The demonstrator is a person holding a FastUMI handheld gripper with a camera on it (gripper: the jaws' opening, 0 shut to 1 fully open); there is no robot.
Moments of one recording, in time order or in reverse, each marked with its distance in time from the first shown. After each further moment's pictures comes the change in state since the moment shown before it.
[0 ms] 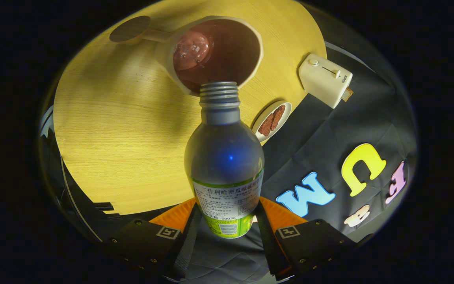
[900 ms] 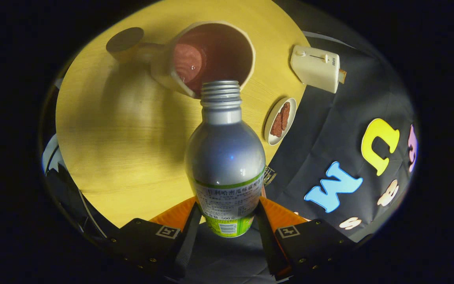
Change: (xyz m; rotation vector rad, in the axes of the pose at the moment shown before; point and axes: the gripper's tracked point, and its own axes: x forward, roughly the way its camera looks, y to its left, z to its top) arm 0.017 0.046 0.011 0.267 -0.148 0.113
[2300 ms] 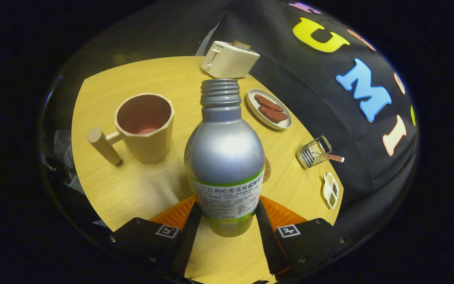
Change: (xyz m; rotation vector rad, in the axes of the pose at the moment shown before) arm 0.031 0.052 0.018 0.967 -0.474 0.327
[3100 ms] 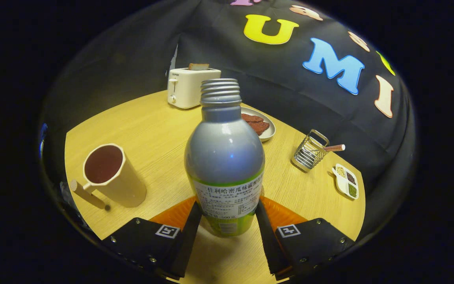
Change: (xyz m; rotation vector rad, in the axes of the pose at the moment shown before) arm 0.042 -0.047 0.036 0.292 -0.212 -0.001
